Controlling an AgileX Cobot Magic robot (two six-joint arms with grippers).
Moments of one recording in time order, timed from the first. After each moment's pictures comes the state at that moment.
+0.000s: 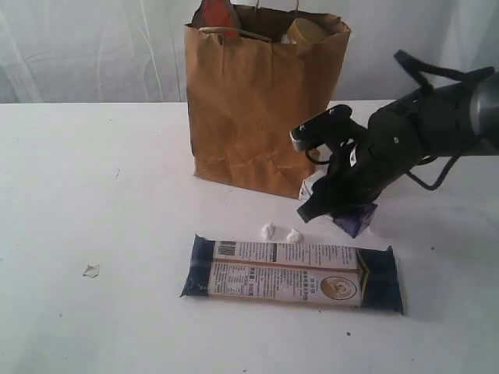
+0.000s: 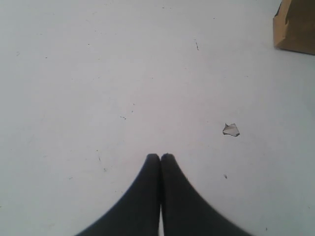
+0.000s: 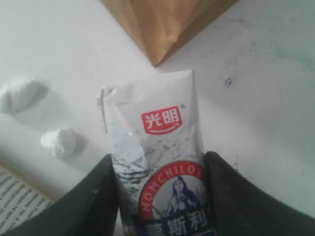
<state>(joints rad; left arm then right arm) 0.05 0.00 0.02 -0.29 0.43 0.26 0.41 1.80 -1.08 -0.19 0.42 -0.07</state>
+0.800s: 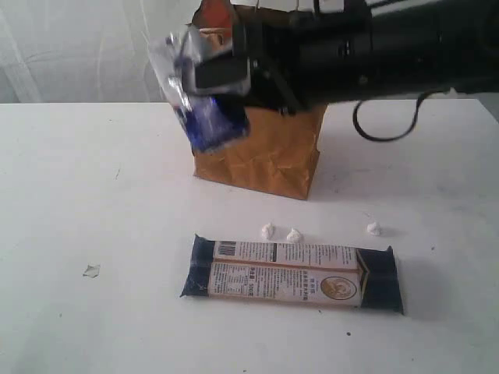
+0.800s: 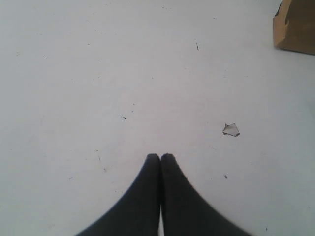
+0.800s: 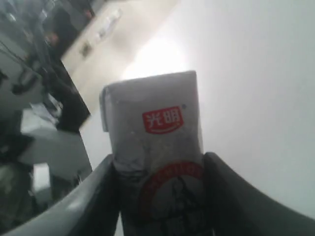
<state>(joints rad) 0.05 0.00 0.02 -0.29 0.43 0.26 0.41 1.44 -1.12 1.46 0.83 -1.00</state>
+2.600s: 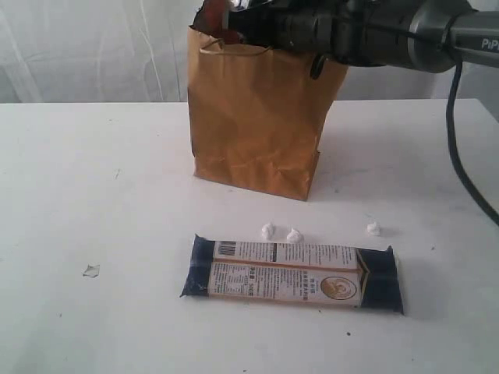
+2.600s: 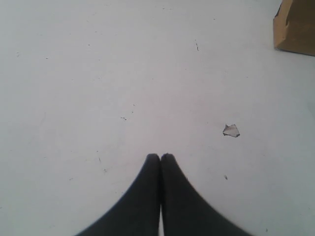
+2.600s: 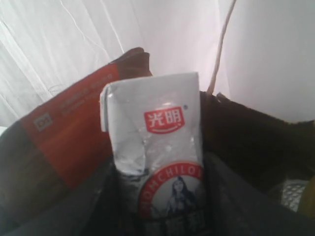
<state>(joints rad) 0.05 0.00 0.02 -0.29 0.42 0.26 0.41 2.00 -1.65 1.75 0.09 -1.53</state>
